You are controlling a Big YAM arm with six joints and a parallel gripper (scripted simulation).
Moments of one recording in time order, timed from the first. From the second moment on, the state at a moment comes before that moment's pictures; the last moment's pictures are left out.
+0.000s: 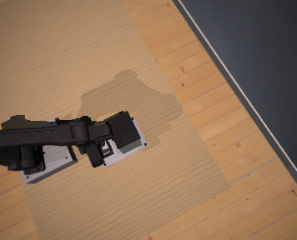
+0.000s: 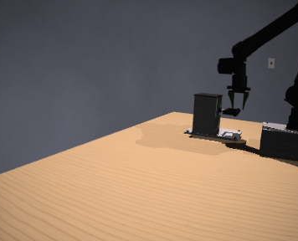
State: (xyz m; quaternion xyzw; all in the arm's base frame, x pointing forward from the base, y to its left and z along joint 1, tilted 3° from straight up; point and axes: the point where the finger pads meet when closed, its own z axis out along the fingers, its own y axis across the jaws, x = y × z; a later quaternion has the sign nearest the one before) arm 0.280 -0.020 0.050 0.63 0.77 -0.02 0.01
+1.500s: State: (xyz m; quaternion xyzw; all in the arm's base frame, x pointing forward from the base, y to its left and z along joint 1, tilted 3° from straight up) arm 0.280 -0.020 0.049 0.63 0.77 -0.02 0.01
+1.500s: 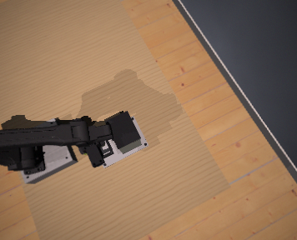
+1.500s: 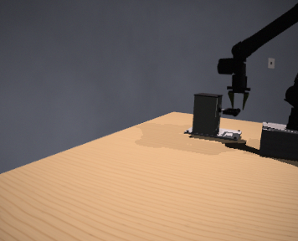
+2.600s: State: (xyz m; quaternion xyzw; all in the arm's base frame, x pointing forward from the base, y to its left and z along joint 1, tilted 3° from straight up) arm 0.284 -0.020 0.046 0.63 0.77 -0.02 0.01
